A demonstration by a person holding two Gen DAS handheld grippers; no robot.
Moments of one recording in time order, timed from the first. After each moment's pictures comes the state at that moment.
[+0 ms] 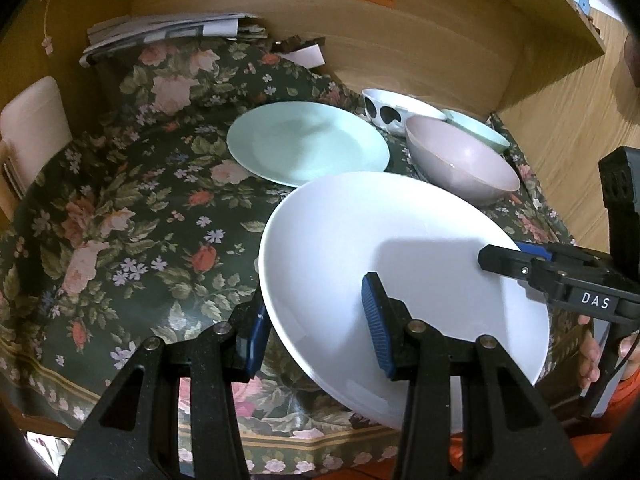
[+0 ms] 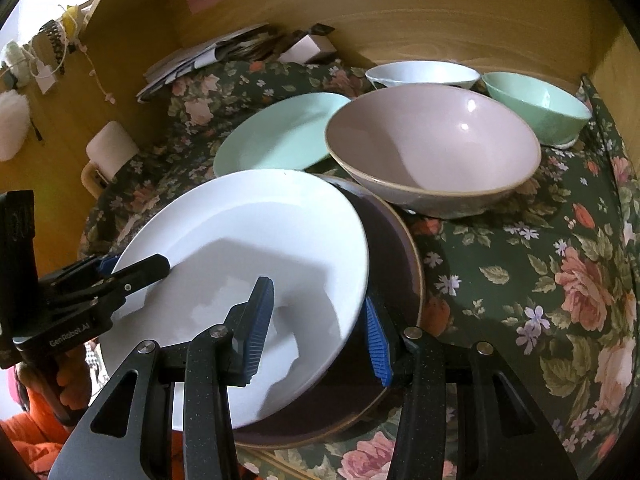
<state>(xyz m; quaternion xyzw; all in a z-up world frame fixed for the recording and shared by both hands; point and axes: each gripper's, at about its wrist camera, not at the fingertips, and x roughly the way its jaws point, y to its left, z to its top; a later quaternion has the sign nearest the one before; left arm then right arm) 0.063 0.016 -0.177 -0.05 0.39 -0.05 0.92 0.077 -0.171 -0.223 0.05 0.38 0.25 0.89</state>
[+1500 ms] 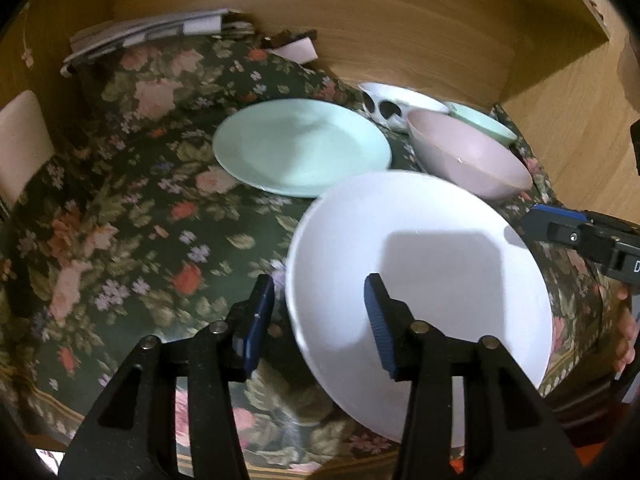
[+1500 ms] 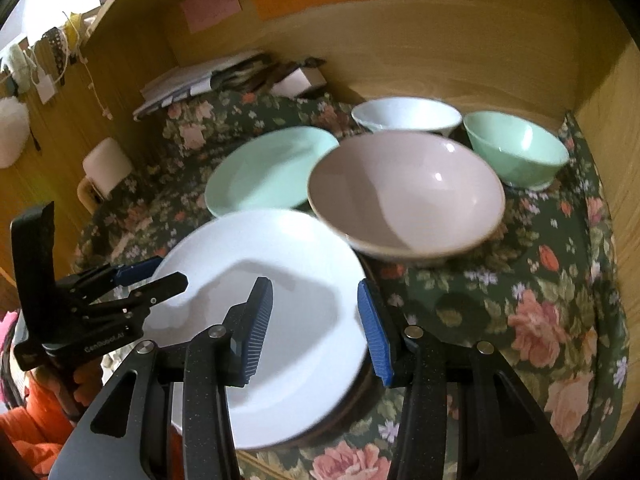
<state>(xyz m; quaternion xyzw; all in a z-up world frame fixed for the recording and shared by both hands) 0.085 0.014 -0.184 -0.03 0.39 -0.05 0.92 0.081 -0.175 -0.185 0.03 0.35 0.23 0.91</state>
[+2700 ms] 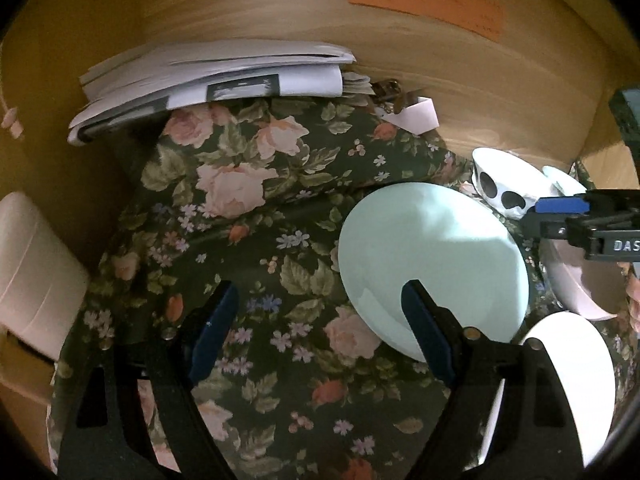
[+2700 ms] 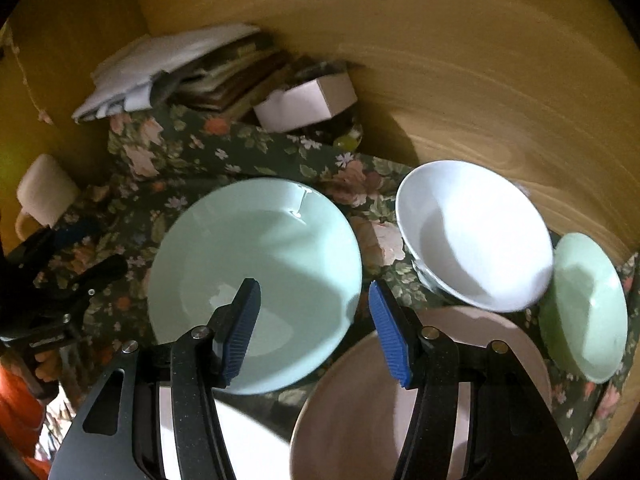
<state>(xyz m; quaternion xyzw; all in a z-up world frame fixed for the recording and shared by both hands) 0.202 0.100 -0.160 -0.01 0.37 0.02 0.93 0.258 -0.099 -0.170 -0.08 0.41 0.23 0.88</state>
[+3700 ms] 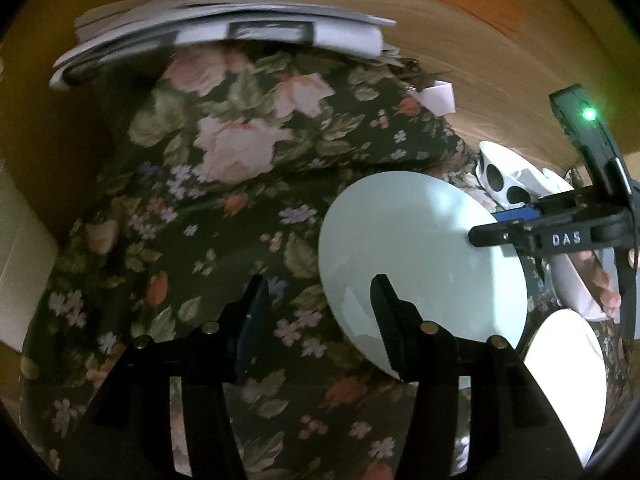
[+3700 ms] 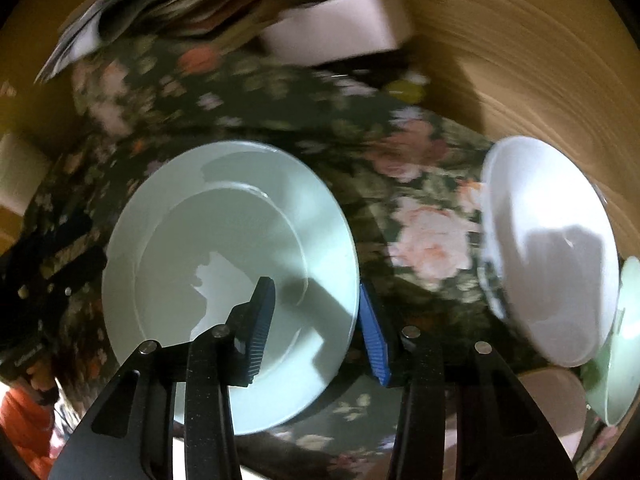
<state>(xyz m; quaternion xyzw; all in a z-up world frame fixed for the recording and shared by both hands) 0.205 0.128 -0.182 -0.06 0.40 -0.01 0.92 0.281 -0.043 -0.190 -0.12 0.50 0.26 0.82</state>
